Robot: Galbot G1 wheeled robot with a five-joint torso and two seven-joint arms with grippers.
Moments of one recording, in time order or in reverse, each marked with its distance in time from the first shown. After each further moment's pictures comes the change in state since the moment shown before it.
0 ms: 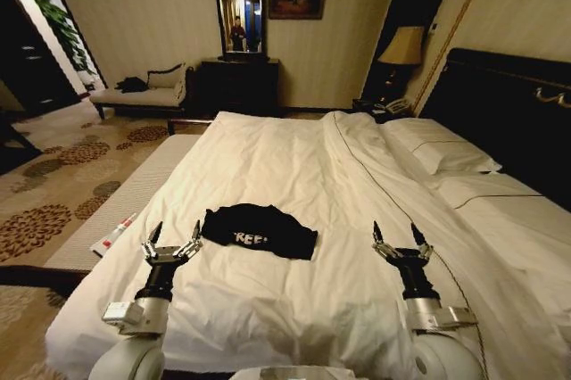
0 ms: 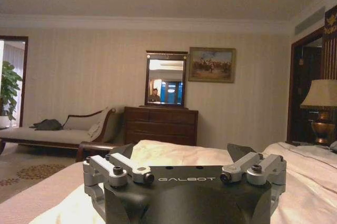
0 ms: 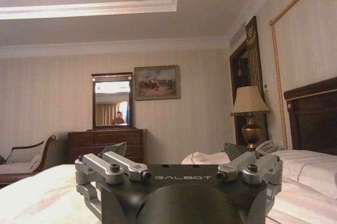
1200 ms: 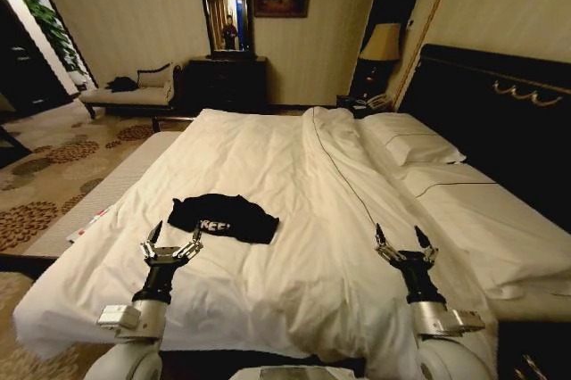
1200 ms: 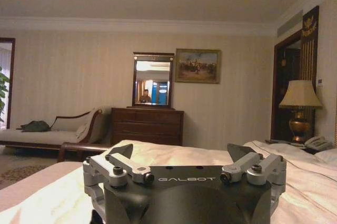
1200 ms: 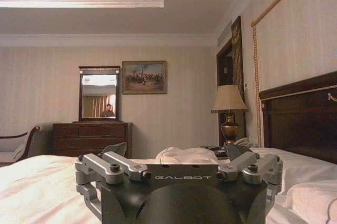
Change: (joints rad) left arm 0.043 0.008 -0.006 -0.050 0.002 -0.001 0.003; right arm -0.046 0.013 0.024 0.049 -0.028 -0.035 0.015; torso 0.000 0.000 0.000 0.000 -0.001
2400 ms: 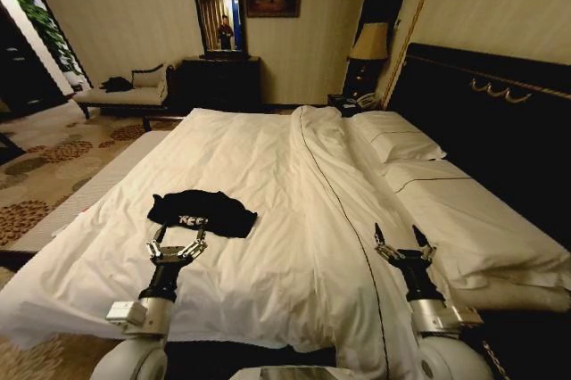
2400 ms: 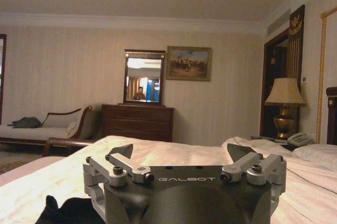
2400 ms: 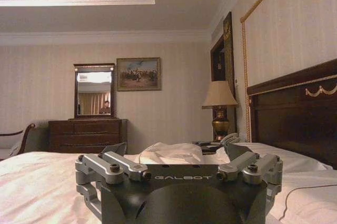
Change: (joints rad) left arm -0.030 0.000 0.019 0.025 0.001 0.010 0.000; right arm 0.009 -0.014 0.003 -0.005 0.021 -0.022 -0.004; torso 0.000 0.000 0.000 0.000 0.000
